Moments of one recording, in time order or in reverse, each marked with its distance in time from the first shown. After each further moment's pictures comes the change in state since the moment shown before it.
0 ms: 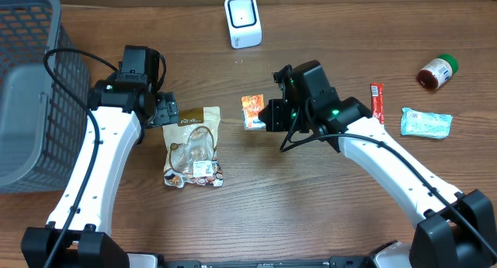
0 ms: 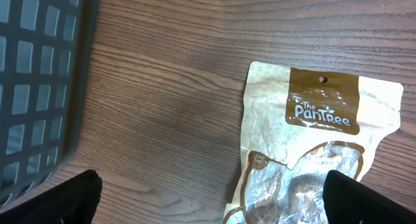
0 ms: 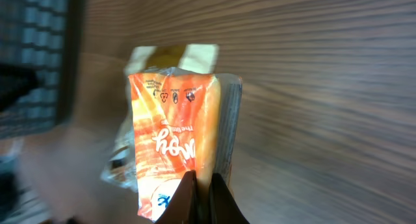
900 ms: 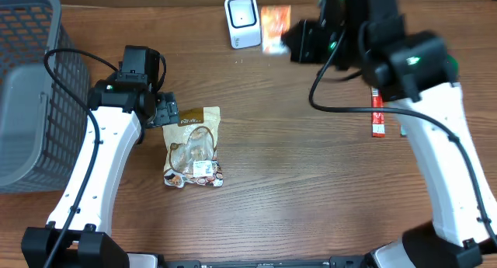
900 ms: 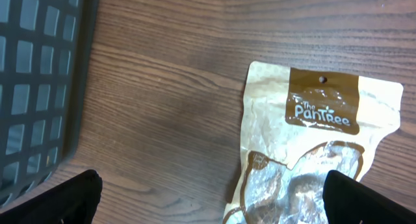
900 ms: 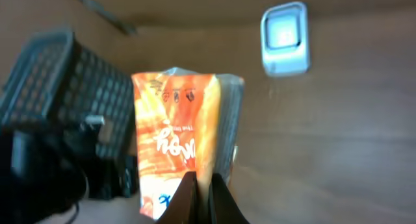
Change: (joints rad) left arm 0.000 0.000 0.000 0.000 0.000 0.000; right arm -0.096 0.102 0.951 -0.609 0.129 -0.079
